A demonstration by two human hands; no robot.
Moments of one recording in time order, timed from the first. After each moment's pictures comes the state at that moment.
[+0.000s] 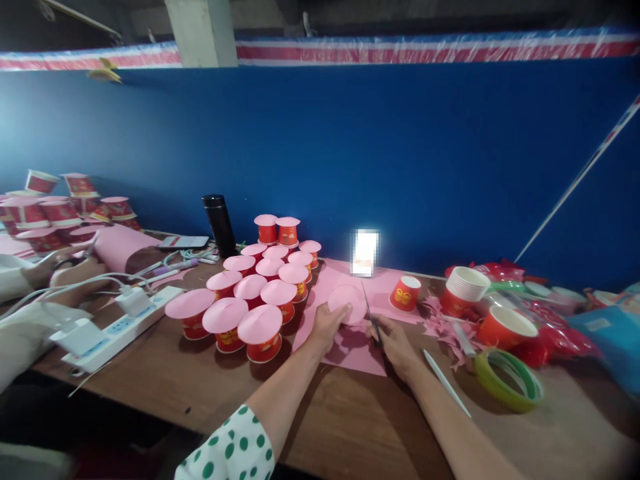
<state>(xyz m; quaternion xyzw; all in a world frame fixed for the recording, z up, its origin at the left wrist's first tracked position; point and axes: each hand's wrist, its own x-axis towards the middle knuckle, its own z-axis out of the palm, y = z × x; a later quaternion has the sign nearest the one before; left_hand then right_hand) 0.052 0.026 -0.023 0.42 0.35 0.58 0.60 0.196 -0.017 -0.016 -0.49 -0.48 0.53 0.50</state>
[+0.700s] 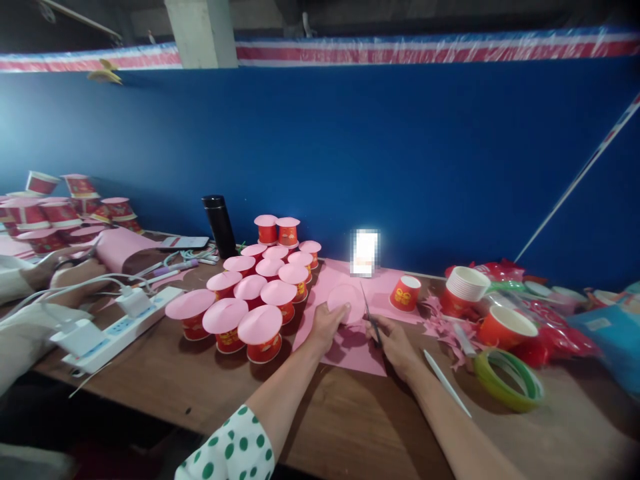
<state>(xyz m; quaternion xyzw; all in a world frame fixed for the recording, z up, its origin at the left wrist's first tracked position) 0.051 0.030 -0.031 0.42 0.35 0.59 0.59 0.197 -0.016 -0.020 -0.49 -0.48 0.53 0.50</state>
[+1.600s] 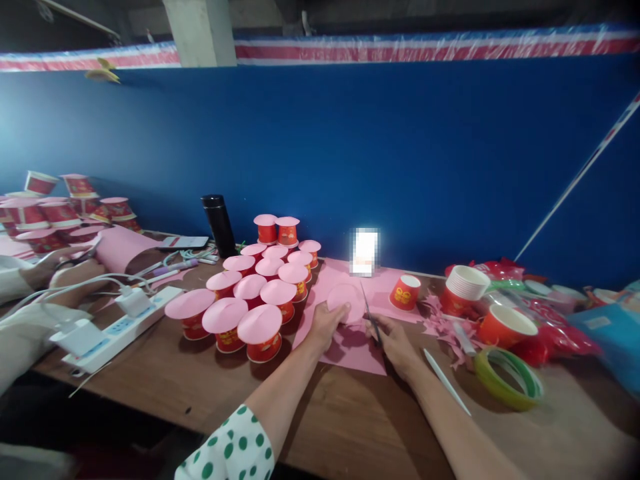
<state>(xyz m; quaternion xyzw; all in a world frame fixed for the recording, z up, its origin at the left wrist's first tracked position) 0.050 0.030 -0.028 0.42 0.35 0.59 0.60 0.195 -0.020 -0.011 -0.51 -0.48 0.52 0.49</state>
